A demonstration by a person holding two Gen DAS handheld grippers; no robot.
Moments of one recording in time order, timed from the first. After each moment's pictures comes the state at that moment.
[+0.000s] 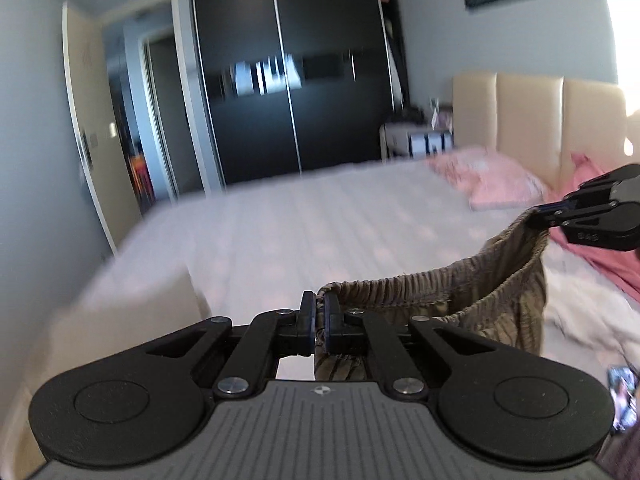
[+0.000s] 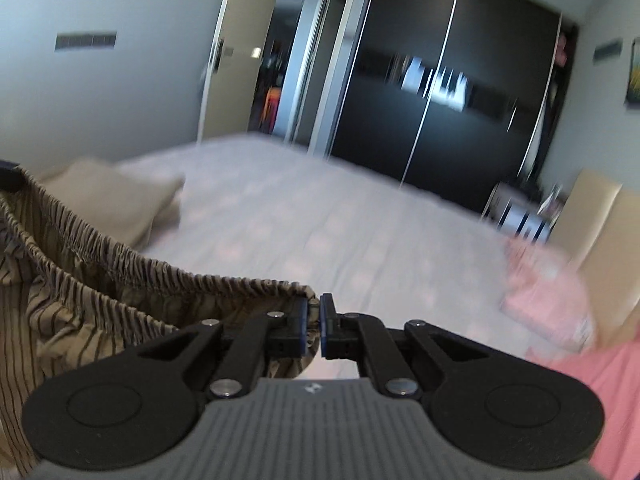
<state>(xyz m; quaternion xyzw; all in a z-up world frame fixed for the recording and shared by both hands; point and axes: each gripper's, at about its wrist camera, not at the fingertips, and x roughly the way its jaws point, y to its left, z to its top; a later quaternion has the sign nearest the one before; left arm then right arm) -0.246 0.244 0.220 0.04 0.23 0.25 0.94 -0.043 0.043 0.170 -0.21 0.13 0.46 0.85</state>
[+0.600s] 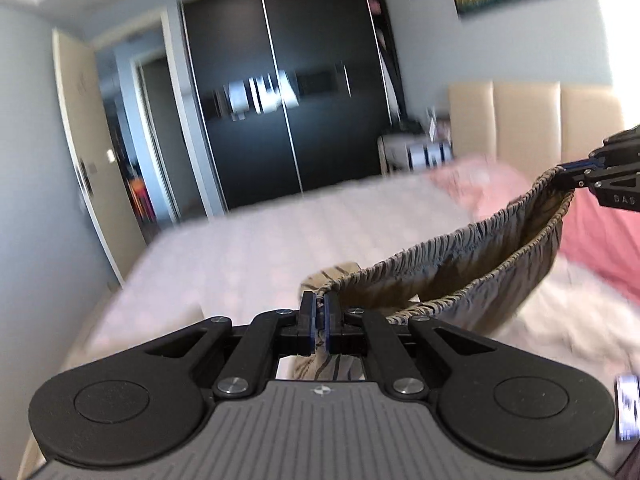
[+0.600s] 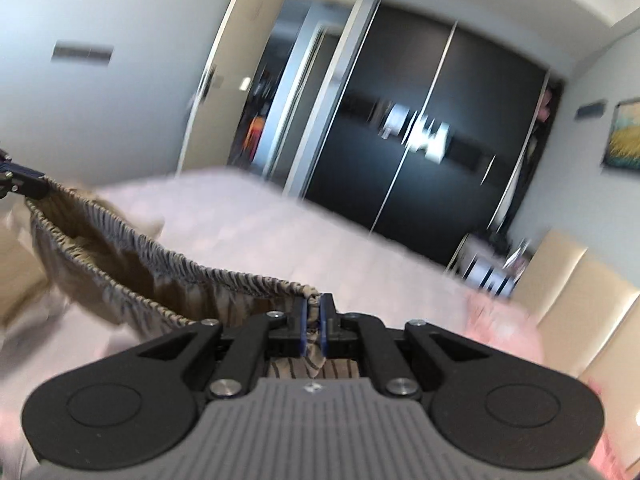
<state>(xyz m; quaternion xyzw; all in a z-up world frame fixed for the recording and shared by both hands) -0.232 0.242 0.202 0.04 0.27 0.23 0.94 -0.062 0.027 0.205 -0.25 0.12 0.44 0.85</state>
